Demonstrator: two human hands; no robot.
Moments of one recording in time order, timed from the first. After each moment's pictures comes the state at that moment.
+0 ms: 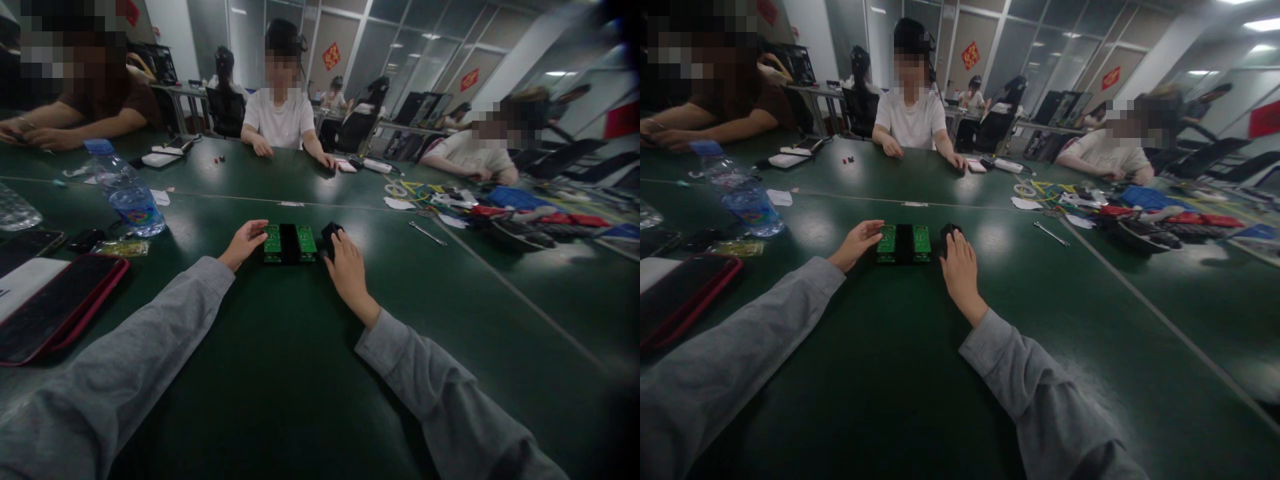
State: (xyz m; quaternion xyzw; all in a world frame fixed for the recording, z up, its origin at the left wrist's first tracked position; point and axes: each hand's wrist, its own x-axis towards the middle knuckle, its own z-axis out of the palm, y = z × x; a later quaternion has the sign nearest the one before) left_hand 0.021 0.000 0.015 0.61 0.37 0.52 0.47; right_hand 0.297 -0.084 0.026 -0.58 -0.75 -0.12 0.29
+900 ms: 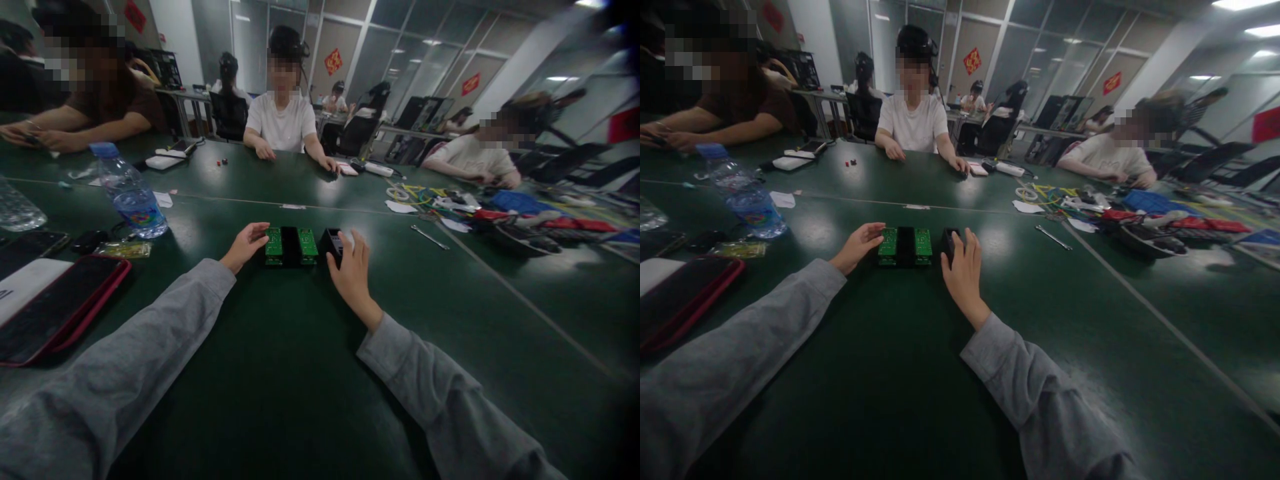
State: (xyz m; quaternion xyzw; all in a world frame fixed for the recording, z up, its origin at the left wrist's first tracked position) left_hand 0.021 0.002 0.013 0.61 0.37 0.51 0.48; right_hand 0.293 -0.085 0.032 -0.59 -0.72 -0.12 0.35
